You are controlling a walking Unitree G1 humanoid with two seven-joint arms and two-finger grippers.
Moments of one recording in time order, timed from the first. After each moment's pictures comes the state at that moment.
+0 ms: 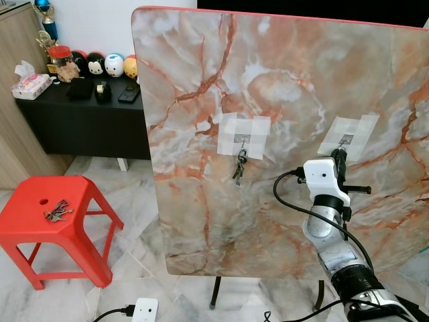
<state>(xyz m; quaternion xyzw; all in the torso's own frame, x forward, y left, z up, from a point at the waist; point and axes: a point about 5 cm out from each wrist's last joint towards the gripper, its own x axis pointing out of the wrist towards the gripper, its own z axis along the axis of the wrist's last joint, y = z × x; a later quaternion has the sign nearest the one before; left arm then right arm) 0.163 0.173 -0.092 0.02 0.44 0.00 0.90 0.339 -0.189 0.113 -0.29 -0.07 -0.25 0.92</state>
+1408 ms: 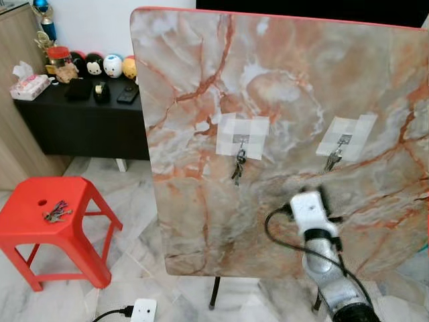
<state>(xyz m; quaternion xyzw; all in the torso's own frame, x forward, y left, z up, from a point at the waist) 0.162 0.175 -0.092 0.03 0.44 0.00 0.90 0.282 -0.165 0.012 -0.20 0.16 -0.04 0.96</state>
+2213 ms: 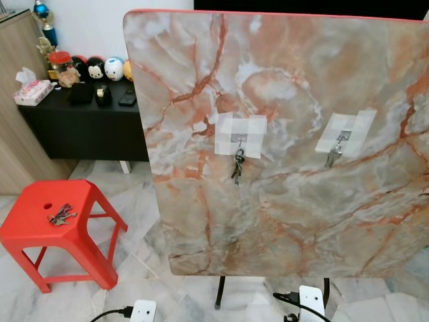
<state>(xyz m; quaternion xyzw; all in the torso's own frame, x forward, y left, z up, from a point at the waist) 0.164 0.179 -0.092 0.05 0.46 -0.01 0.89 0.174 -0.170 -0.092 0.05 0.51 -0.08 0.86</state>
